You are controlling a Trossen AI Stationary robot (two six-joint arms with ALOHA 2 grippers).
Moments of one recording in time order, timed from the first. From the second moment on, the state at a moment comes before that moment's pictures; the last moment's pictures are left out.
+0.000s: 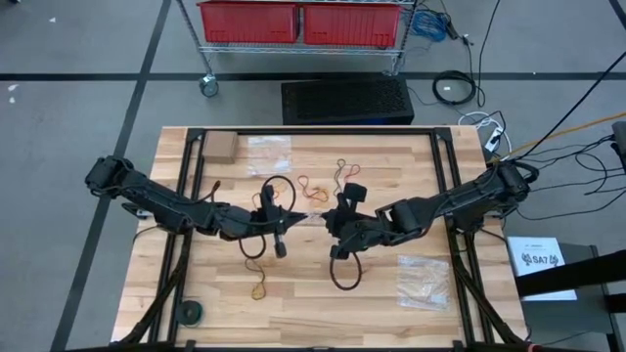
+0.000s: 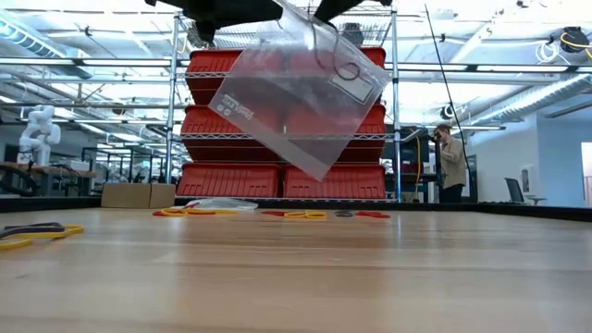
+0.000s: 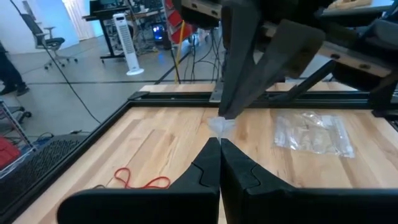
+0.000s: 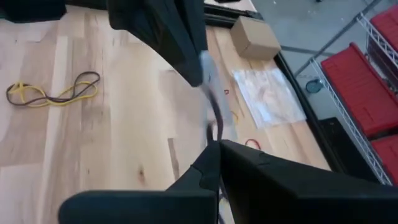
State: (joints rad) left arm -0.31 1.31 0.73 0.44 -0.53 0.04; right arm 0.33 1.62 1.42 -0.59 0.65 0.19
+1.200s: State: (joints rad) left arm -0.26 1.31 0.65 0.44 -0.56 -0.02; right arm 0.22 1.54 1.41 -0.71 0.31 0.20
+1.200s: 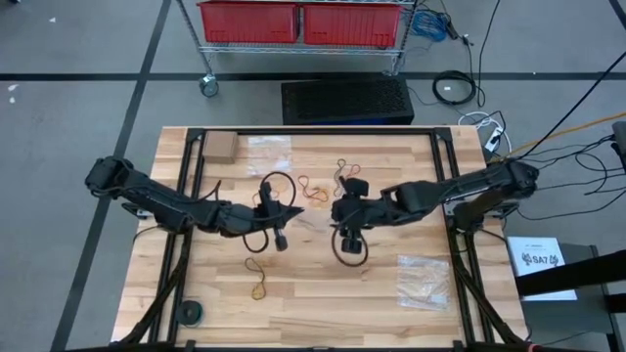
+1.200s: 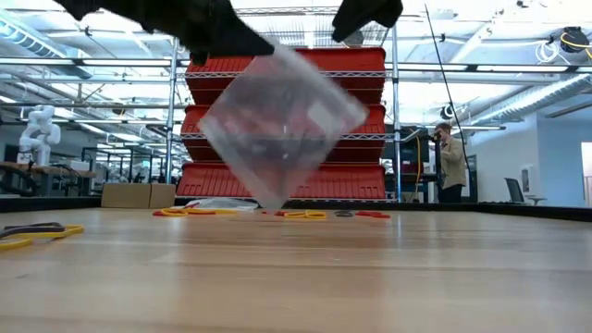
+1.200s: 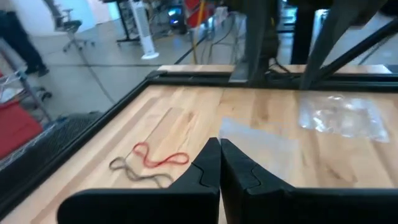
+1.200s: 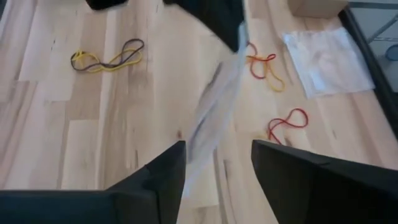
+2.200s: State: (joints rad) left arm -0.22 0.93 0.42 0.40 -0.67 -0.05; right arm -0.32 1.66 0.92 -0.14 0.20 0.38
